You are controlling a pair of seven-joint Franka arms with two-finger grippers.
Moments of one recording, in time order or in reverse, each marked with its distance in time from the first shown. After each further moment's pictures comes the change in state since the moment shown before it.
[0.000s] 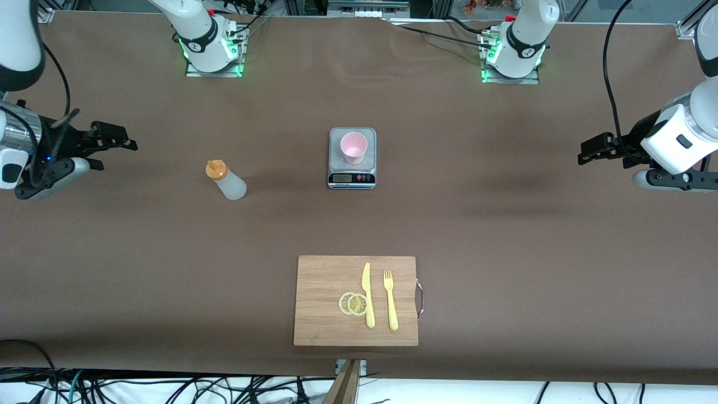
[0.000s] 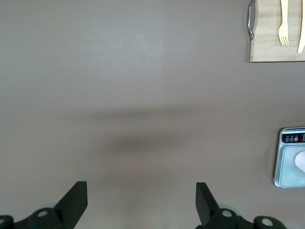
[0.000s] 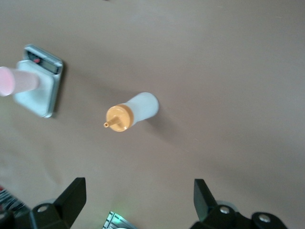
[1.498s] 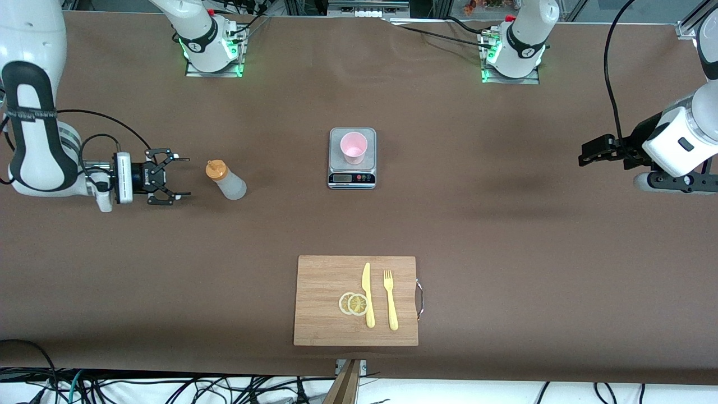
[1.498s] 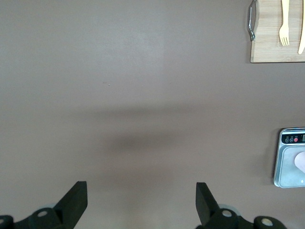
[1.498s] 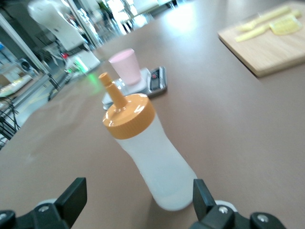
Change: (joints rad) left arm 0.007 0.016 0.000 0.024 0.000 -0.012 0.000; right arm -0.100 0.416 -0.116 -0.317 0.742 -0.014 -1.642
